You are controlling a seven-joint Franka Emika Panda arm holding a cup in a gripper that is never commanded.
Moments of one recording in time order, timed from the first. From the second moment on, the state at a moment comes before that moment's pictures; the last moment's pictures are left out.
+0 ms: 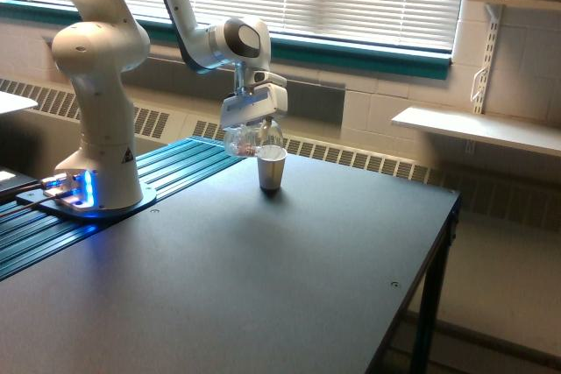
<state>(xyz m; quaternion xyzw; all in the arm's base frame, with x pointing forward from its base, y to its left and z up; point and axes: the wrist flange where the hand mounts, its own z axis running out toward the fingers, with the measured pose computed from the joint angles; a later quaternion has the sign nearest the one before) 0.215 0.256 0.232 0.94 0.22 0.10 0.25</state>
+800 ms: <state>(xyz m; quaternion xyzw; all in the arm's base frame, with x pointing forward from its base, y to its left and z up) 0.217 0.264 0.236 0.91 0.26 0.12 0.29</state>
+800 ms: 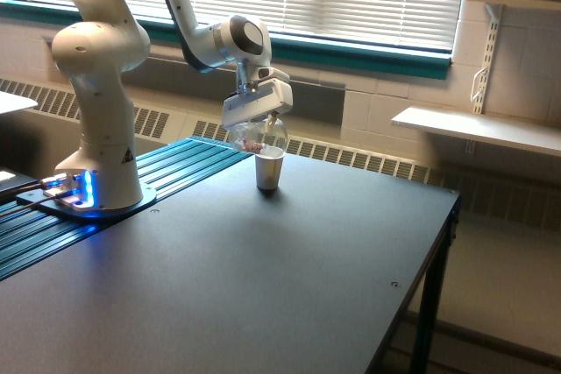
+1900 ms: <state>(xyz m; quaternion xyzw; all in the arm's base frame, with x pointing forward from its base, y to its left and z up) 0.204 0.277 0.232 0.87 0.33 0.15 0.33</state>
